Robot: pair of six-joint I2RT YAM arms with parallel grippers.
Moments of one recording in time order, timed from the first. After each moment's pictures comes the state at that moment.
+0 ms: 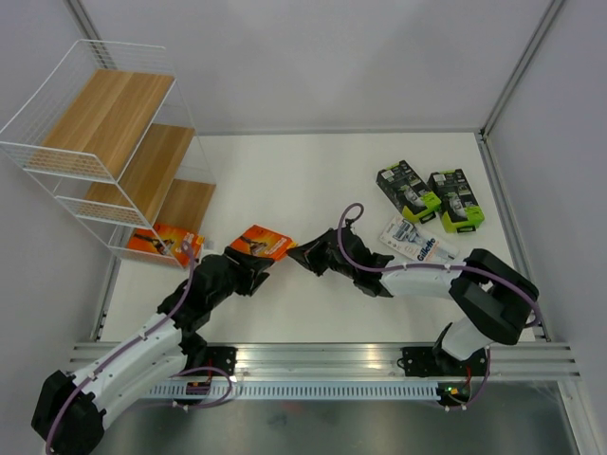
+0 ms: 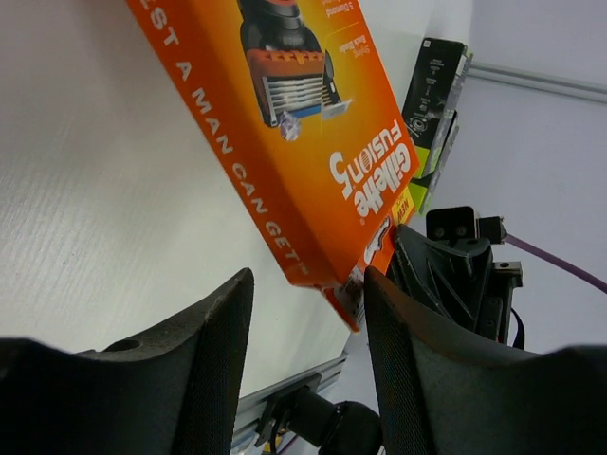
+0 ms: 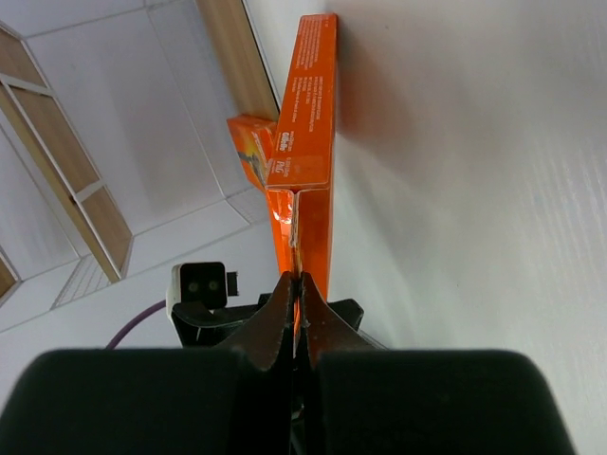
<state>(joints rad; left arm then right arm) -0.60 0.66 0.25 -0.11 -0.07 -1.53 0.92 1.55 0.68 0.41 0.09 1.69</state>
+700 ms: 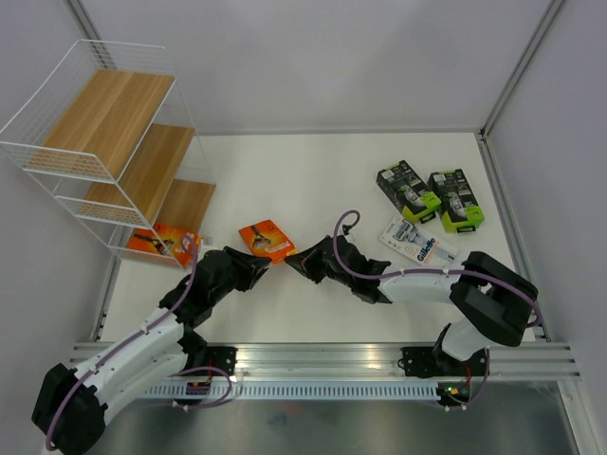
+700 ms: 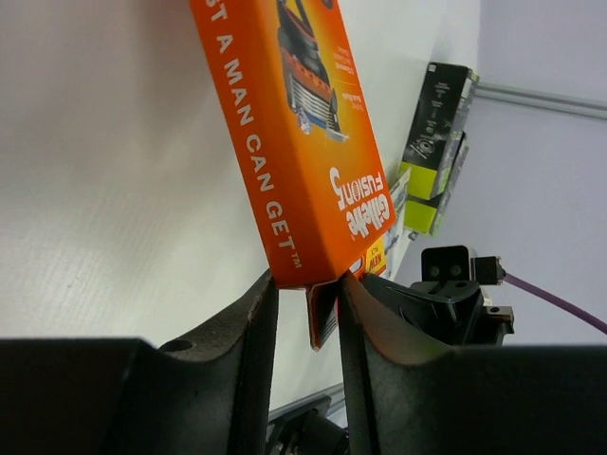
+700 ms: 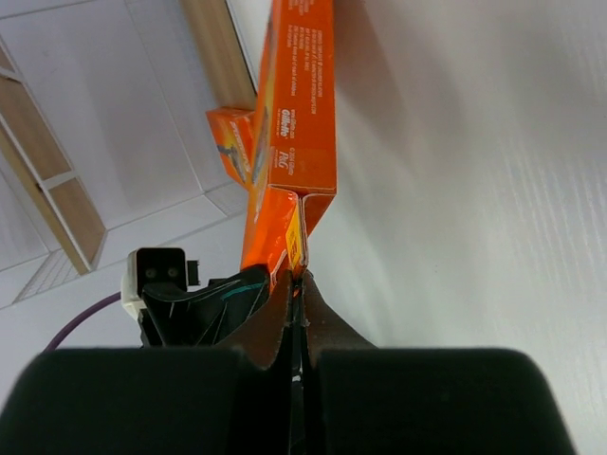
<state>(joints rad) -0.60 0.72 0.30 -0.11 -0.12 -1.50 0.99 1.54 0.67 0.39 0.14 1.68</state>
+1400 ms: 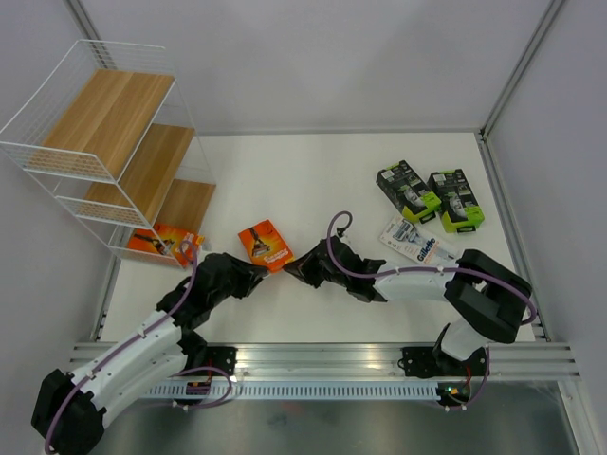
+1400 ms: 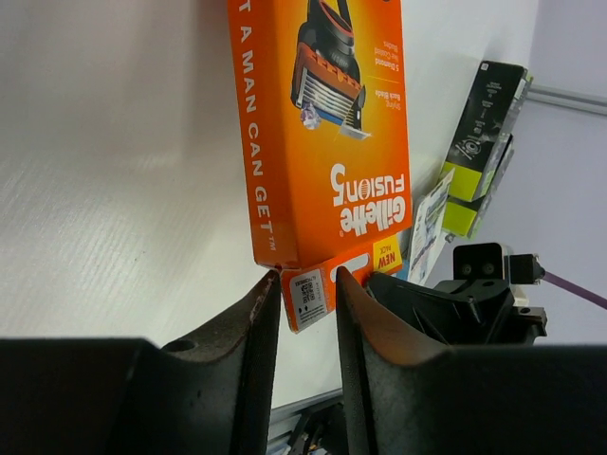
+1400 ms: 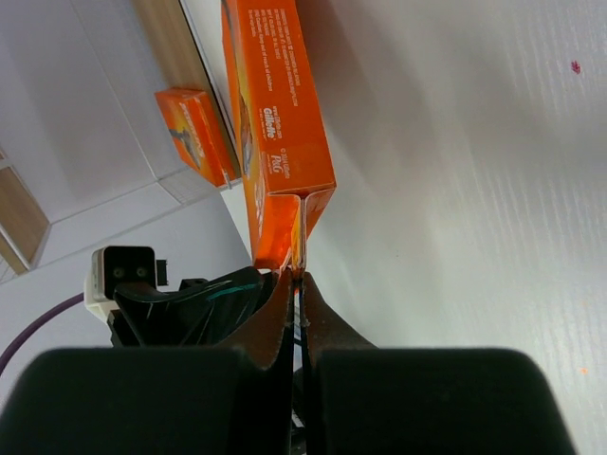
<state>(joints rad) -0.60 0.68 0.30 -0.25 -0.12 -1.50 1.00 1.58 0.72 0.30 0.10 1.65</state>
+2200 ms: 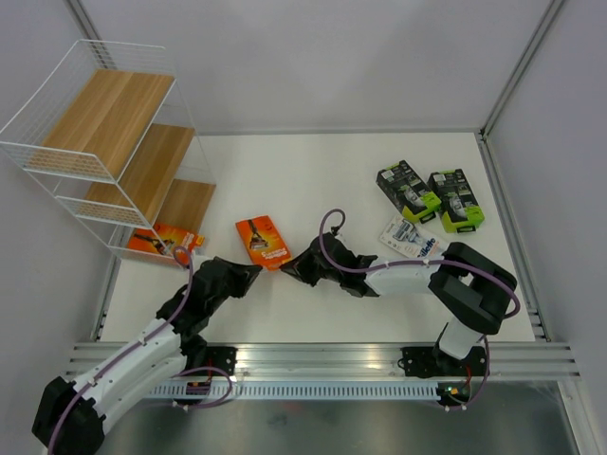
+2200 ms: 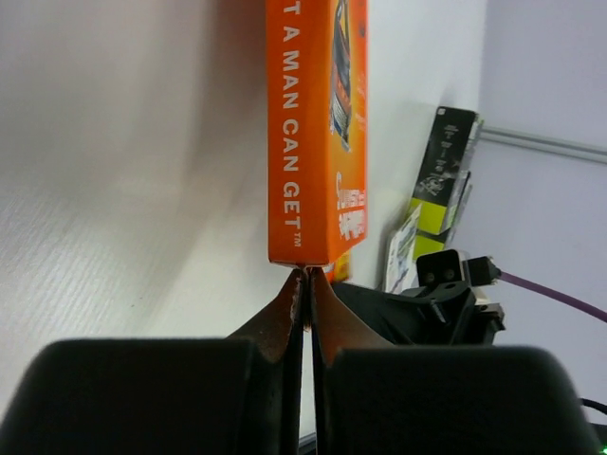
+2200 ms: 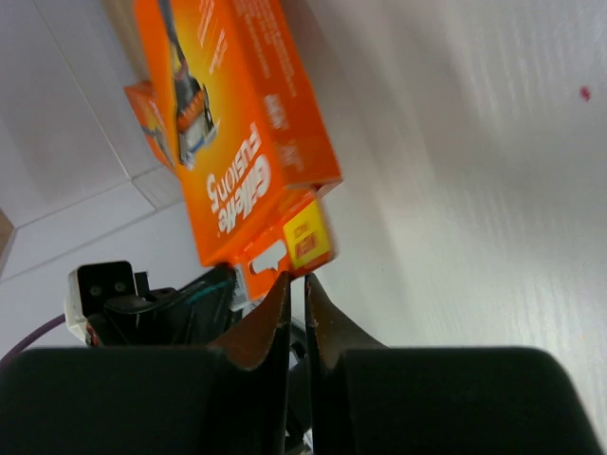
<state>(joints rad) -0.59 0.62 0.20 -0.13 -0.20 -1.52 0.98 1.68 0.77 0.29 0.06 1.63</state>
